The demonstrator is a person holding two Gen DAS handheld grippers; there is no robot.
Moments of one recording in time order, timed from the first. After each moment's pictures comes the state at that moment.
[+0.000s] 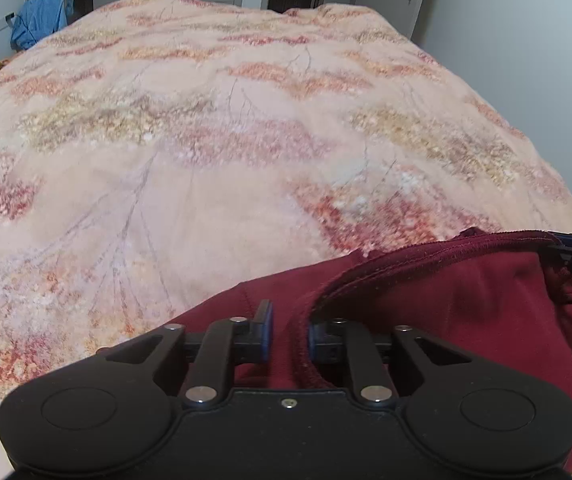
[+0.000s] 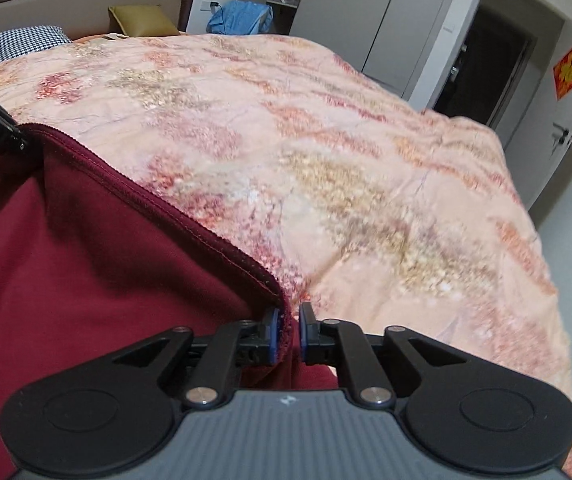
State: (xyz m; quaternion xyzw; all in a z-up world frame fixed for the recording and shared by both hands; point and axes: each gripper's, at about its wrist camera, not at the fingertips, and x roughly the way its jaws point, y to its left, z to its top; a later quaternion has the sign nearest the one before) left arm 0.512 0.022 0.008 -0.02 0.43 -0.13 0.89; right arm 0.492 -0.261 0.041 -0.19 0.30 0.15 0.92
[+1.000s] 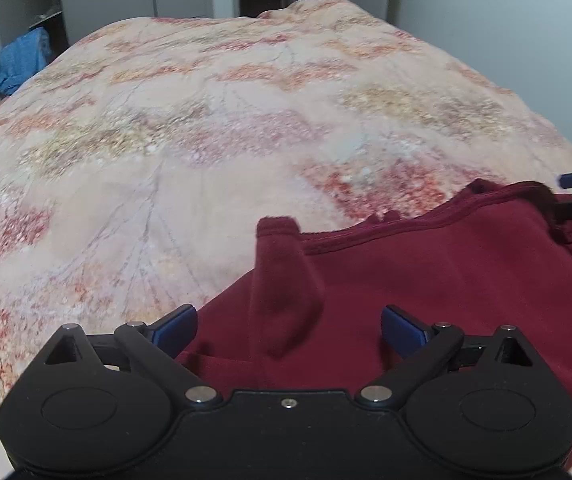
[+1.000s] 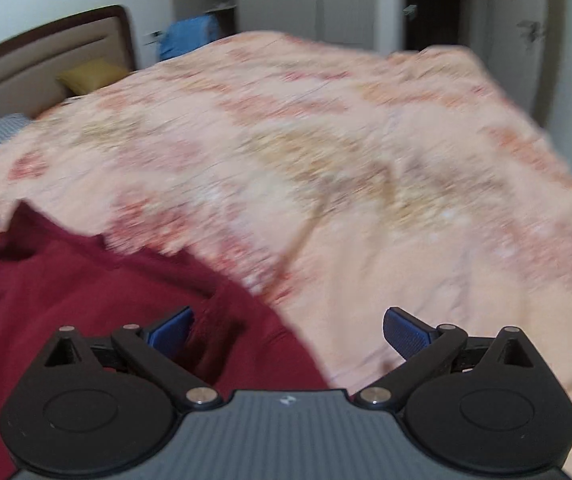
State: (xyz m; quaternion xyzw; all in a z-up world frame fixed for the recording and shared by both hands) left arm 0.491 0.032 0.000 0.06 0.42 -0.13 0.90; right arm 0.512 -0.310 0.032 -0.03 0.35 0.17 0.92
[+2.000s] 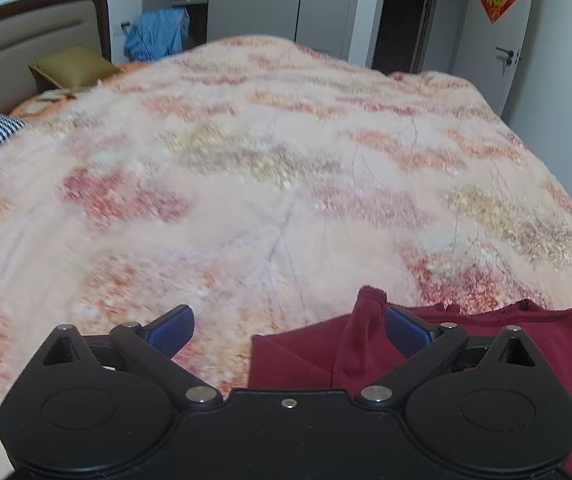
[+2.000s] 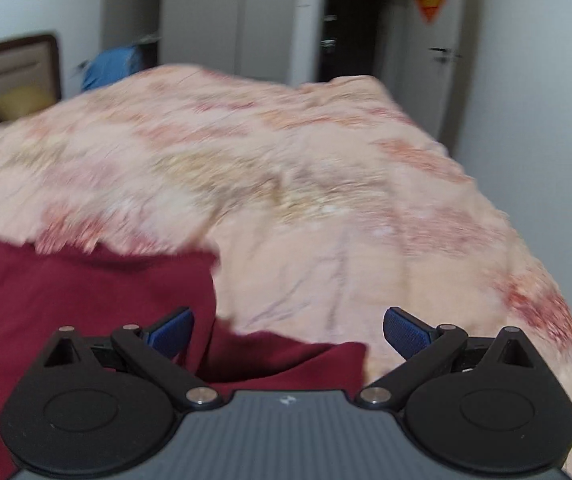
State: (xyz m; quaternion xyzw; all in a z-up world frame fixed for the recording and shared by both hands) left arm 0.442 0.085 0.078 -0.06 0.36 0.03 0.93; right arm 0.458 -0.351 0.030 -0.02 0.25 -0.02 0.97
